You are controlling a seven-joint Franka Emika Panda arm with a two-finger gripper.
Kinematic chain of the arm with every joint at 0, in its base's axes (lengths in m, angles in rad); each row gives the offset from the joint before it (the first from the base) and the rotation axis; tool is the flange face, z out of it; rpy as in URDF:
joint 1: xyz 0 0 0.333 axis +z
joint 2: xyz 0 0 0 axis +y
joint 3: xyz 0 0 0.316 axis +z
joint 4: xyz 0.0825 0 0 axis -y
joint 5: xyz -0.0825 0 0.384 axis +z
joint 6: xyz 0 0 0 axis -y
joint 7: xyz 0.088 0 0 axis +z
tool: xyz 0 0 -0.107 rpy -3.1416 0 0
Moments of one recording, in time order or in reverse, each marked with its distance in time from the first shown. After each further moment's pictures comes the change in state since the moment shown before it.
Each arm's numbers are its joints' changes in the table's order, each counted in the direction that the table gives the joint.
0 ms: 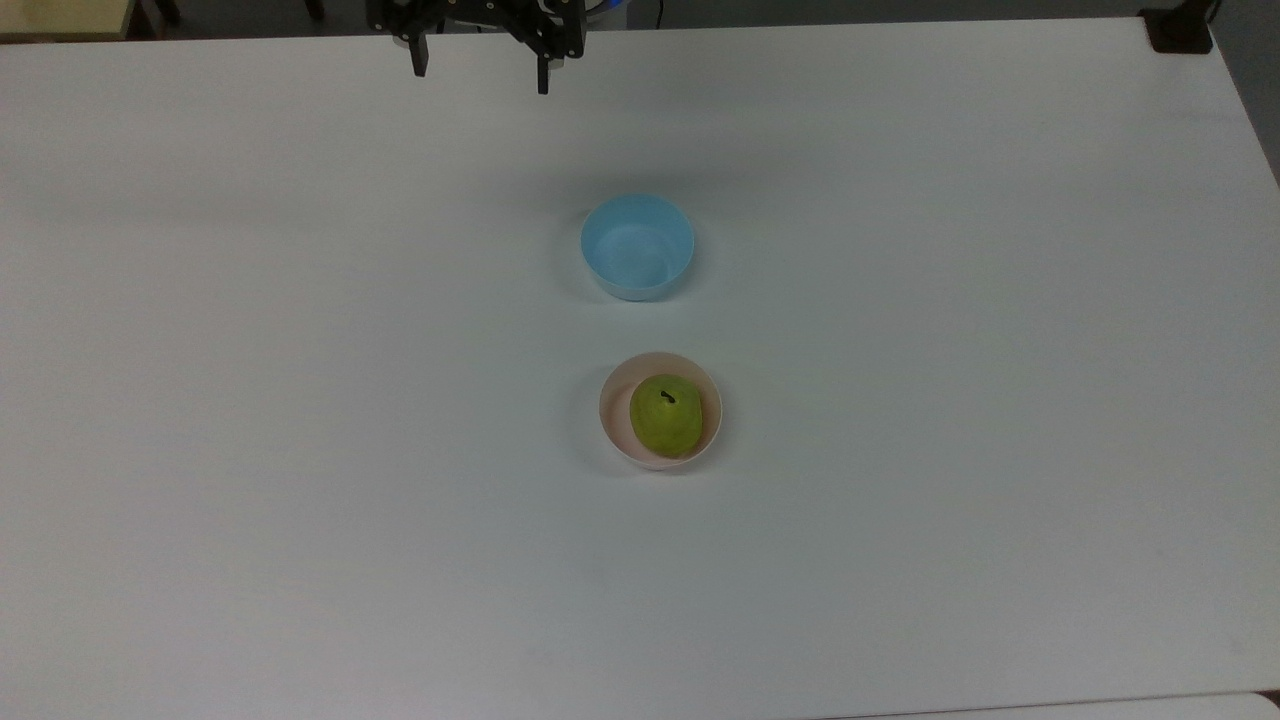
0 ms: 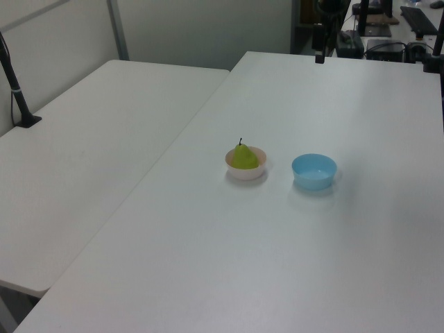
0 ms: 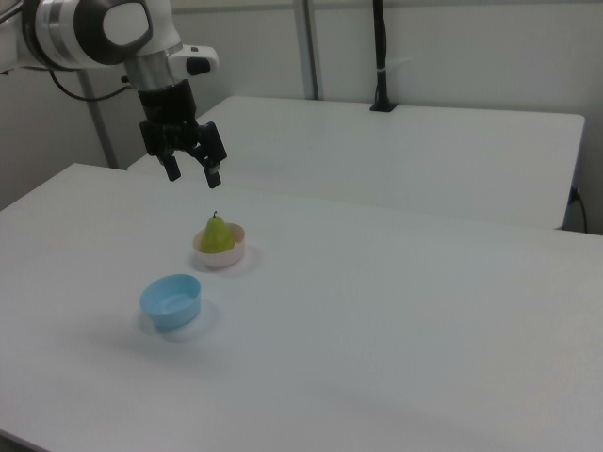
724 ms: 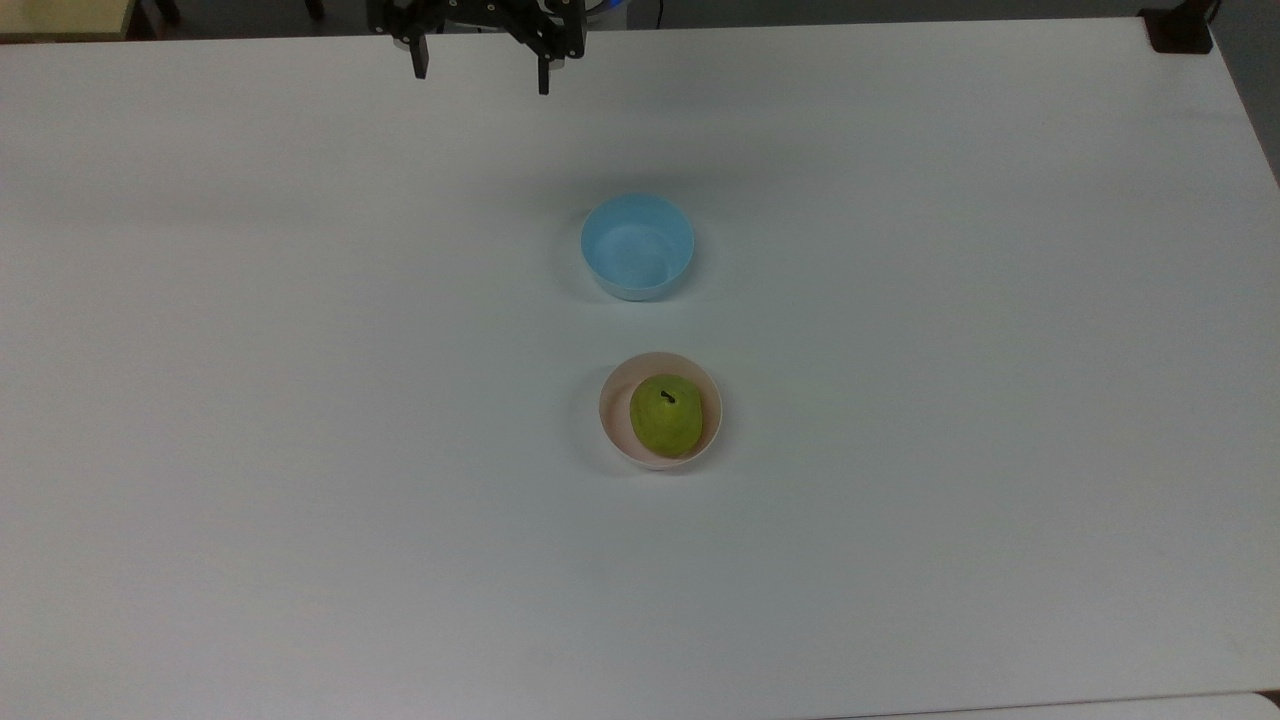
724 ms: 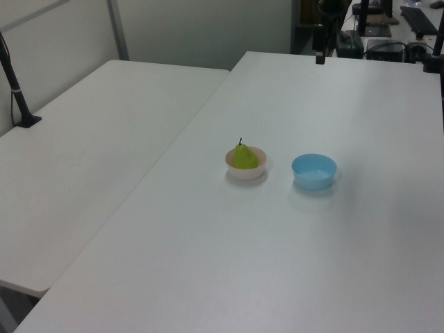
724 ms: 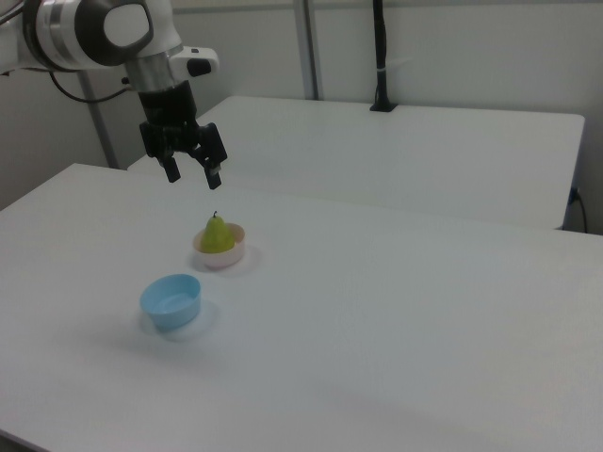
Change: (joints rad) arm 0.000 0.001 0.000 -0.003 0.000 0.000 0.018
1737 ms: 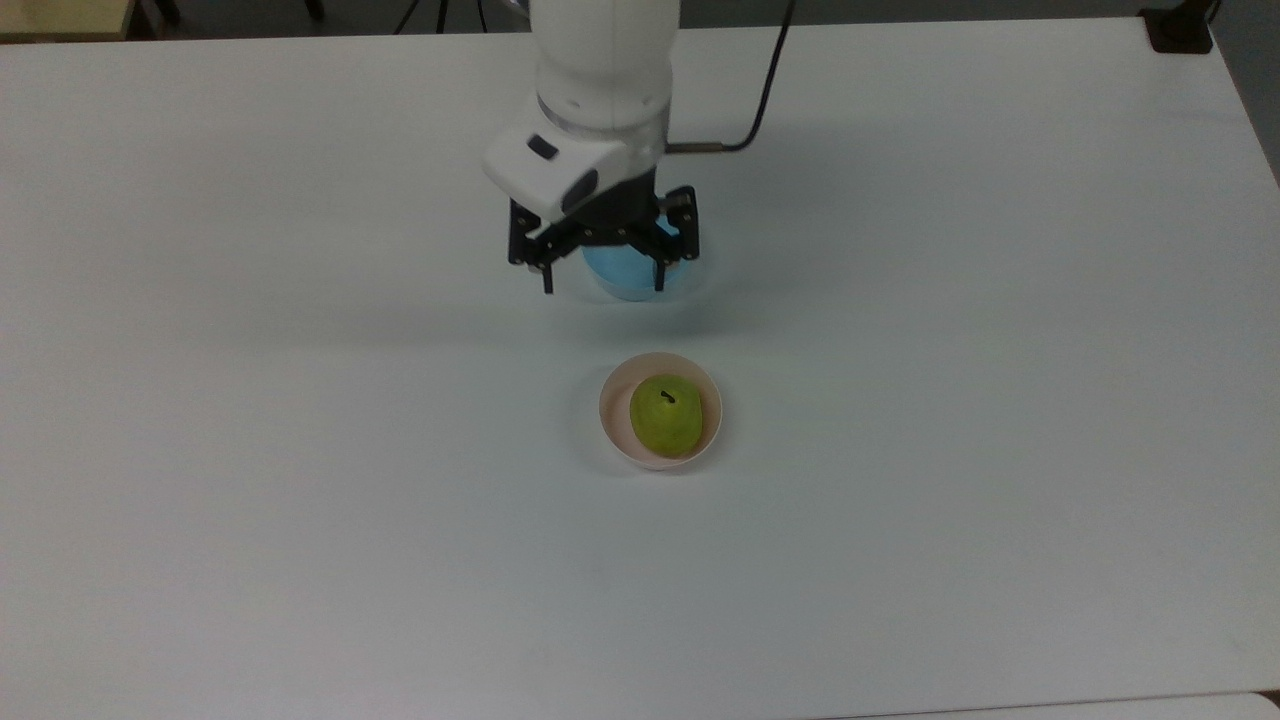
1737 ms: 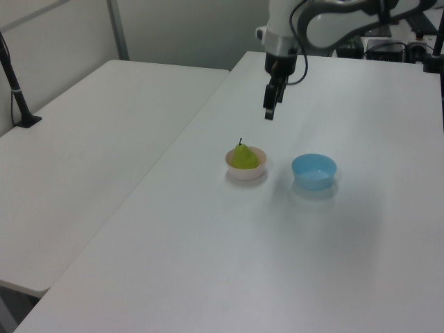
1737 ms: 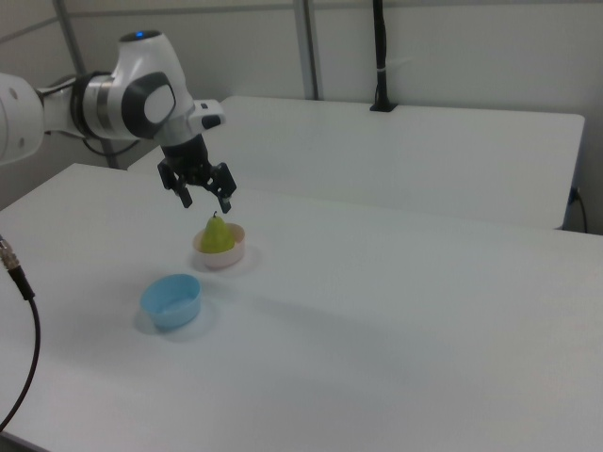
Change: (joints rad) arm 0.102 0.275 0.013 0.005 0.049 0.392 0.013
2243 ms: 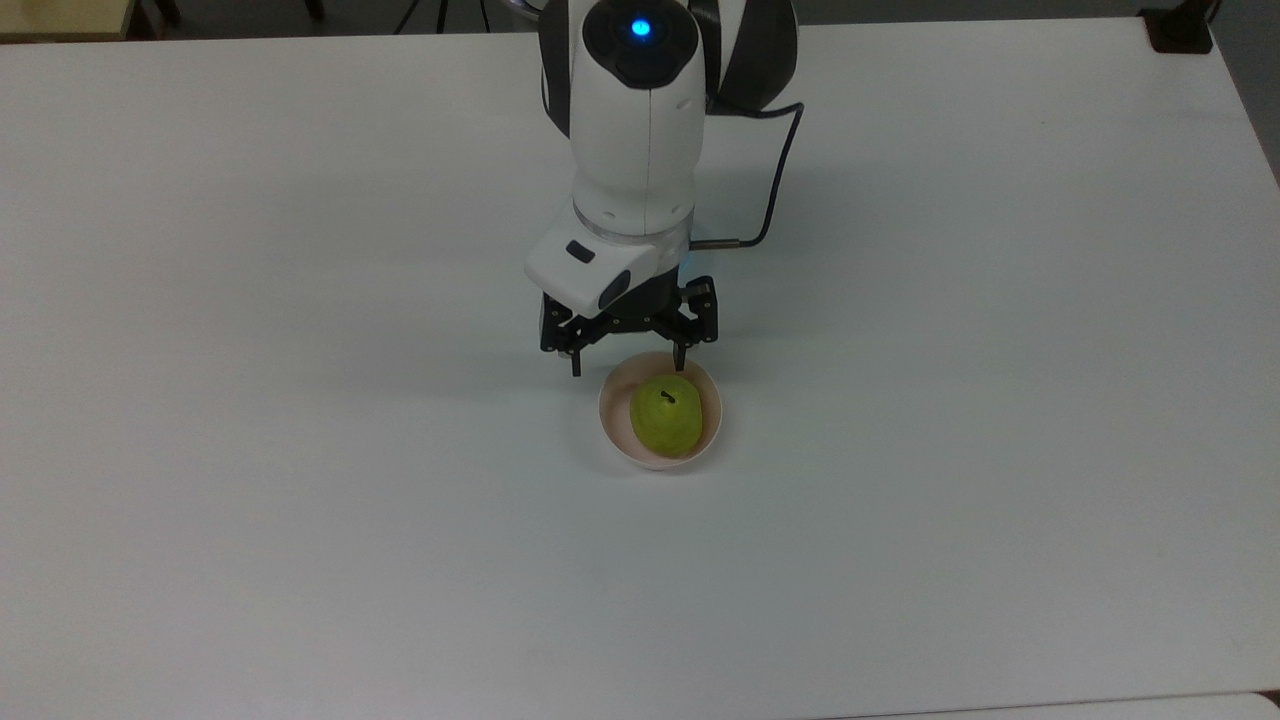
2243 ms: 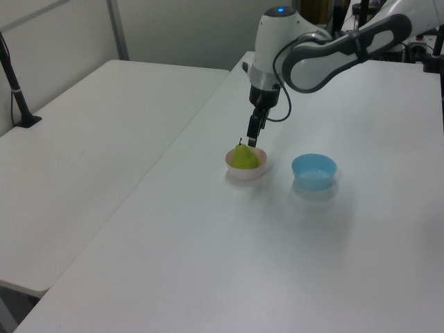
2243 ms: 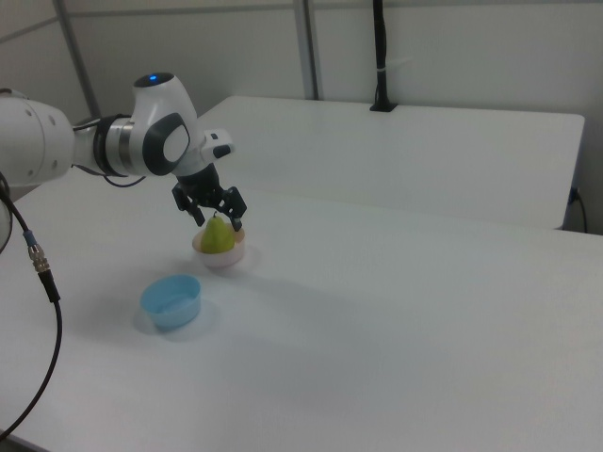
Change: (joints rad) arm 0.018 0.147 0.000 0.008 0.000 0.204 0.000
